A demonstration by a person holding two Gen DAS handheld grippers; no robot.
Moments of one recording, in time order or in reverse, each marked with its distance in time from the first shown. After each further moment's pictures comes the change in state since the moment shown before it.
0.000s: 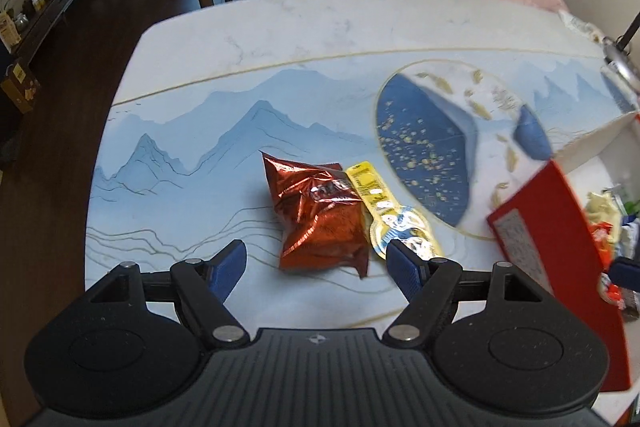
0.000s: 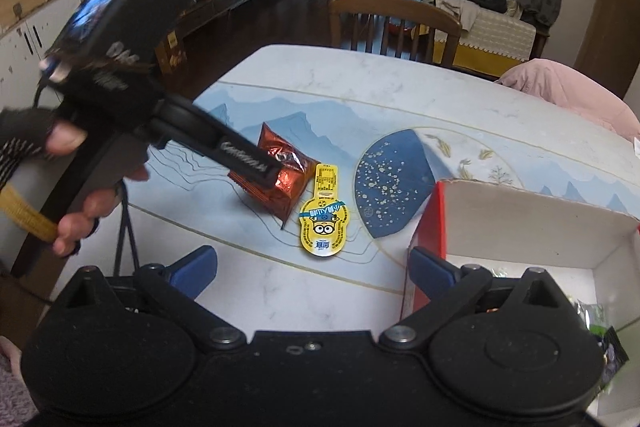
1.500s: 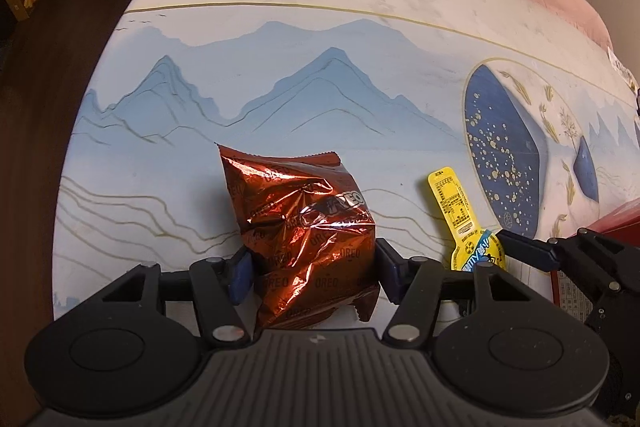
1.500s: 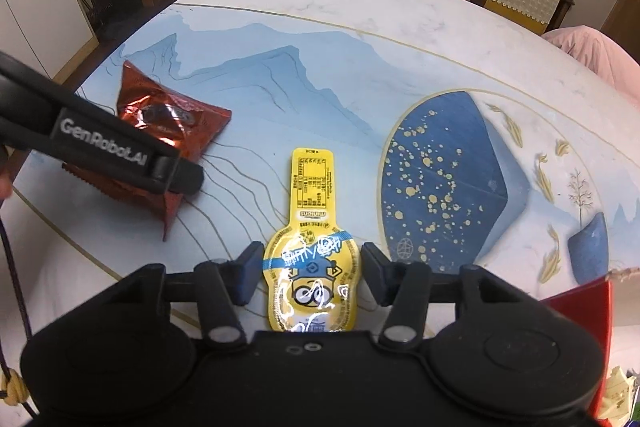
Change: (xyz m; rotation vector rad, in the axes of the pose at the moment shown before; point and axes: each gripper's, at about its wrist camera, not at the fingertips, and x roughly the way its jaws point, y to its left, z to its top) left arm 0.065 0.079 0.001 -0.210 0.119 -0.092; right arm 0.155 0.007 0.031 -0.051 0.188 -0.044
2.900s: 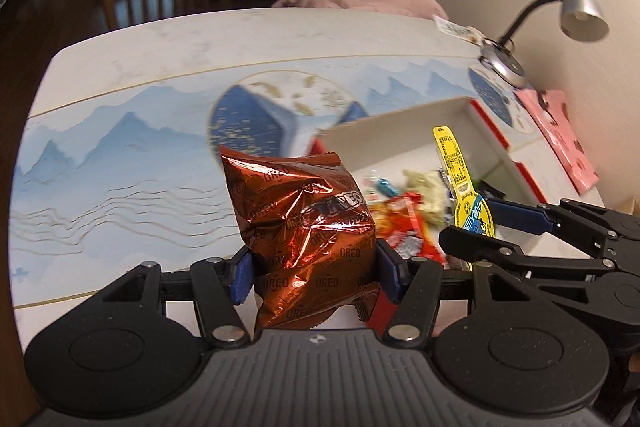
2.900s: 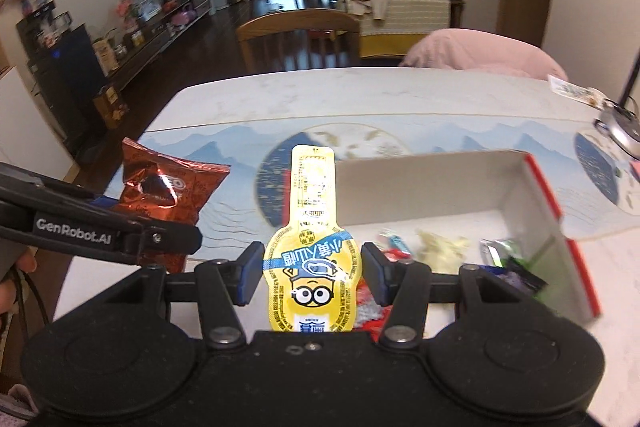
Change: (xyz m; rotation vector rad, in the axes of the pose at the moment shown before) left arm -0.147 -0.181 -0.097 0.293 -0.132 -0.199; right arm -0.214 -0.114 -0.116 0.334 -0.236 -0.044
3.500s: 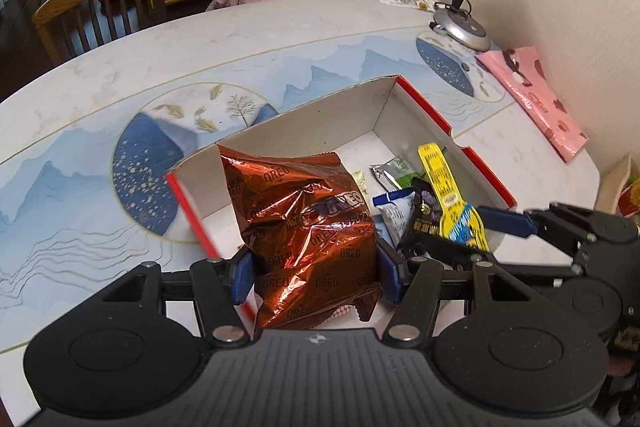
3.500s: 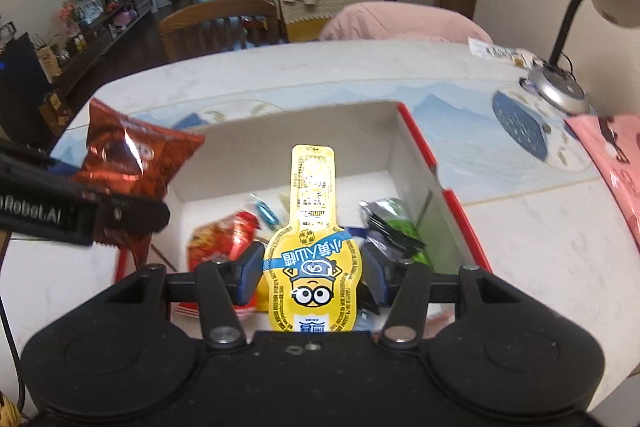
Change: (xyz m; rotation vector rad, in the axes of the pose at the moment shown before) left arm 0.056 -0.108 0.027 0.143 0.039 -0.005; right arm 0.004 -0.098 -0.033 0.075 0.039 -0.125
